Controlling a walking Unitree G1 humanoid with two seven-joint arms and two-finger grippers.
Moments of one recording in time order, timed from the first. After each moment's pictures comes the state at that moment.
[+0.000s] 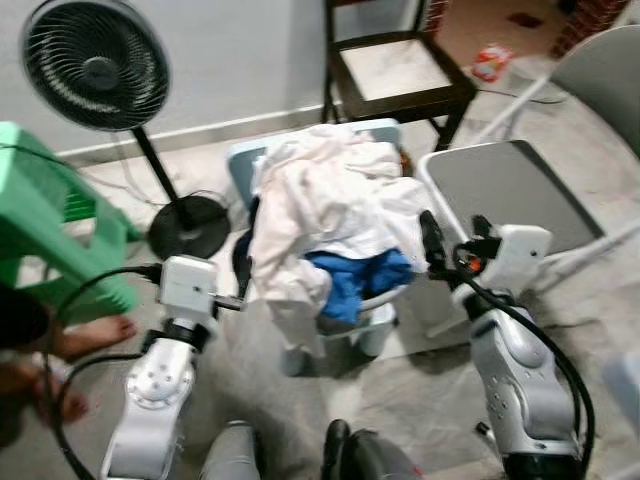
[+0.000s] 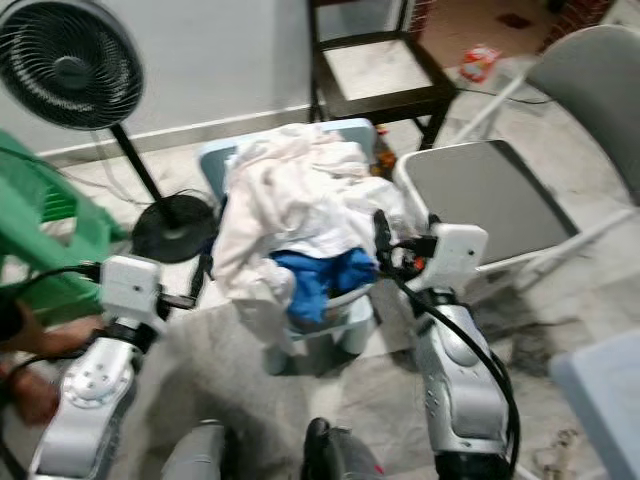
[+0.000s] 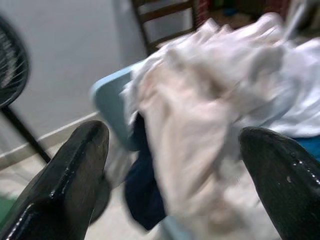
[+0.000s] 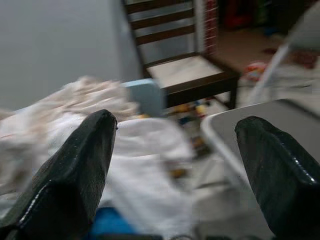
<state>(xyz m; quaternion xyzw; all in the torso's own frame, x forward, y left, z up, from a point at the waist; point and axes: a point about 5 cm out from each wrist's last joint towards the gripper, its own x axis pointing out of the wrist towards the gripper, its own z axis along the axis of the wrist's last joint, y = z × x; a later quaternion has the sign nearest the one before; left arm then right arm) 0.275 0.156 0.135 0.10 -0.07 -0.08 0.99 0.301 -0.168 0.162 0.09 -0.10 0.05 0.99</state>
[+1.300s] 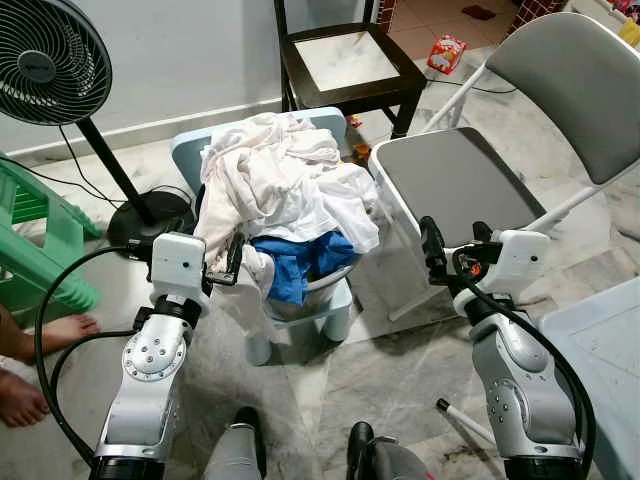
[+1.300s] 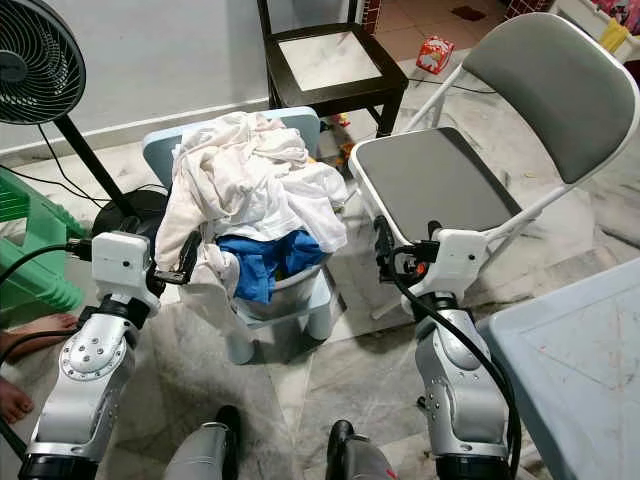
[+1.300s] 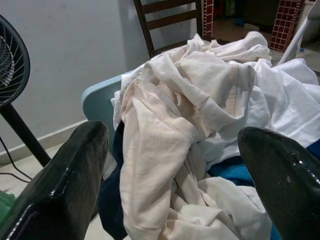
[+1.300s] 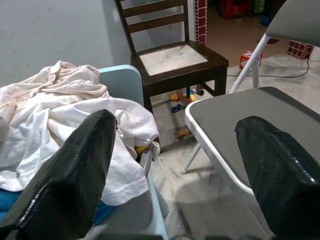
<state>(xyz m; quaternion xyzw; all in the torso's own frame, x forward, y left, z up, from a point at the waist) 0.293 0.172 0.143 0.08 -0.09 -0.05 0.99 0.299 -0.164 0.155 0.09 -0.08 0.05 0.99</state>
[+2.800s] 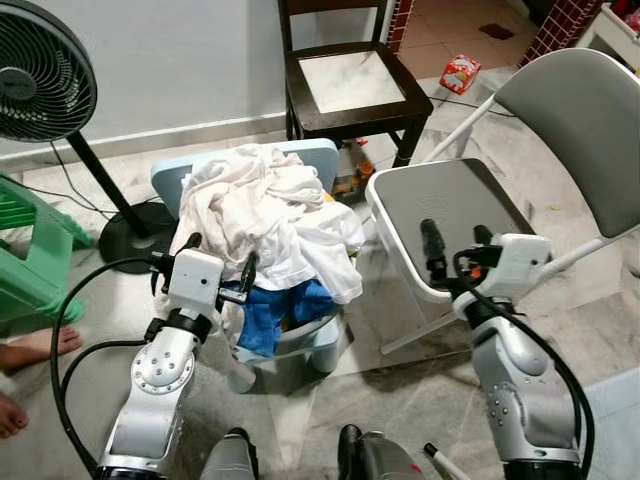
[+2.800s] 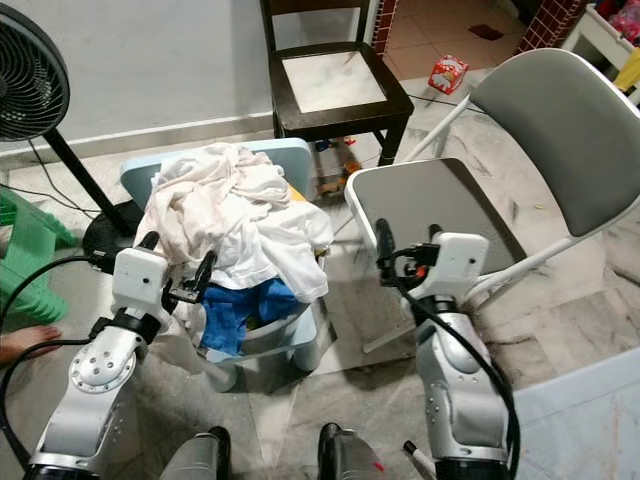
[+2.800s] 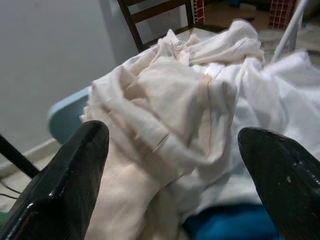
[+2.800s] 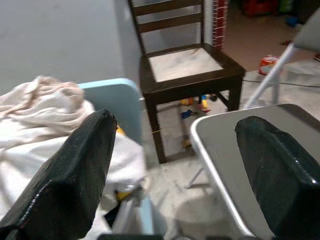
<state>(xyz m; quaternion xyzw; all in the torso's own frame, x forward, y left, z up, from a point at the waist) 0.287 0.163 0.129 0.17 -0.06 -0.10 0.98 0.297 -0.159 0.152 0.09 -0.08 0.06 0.99</state>
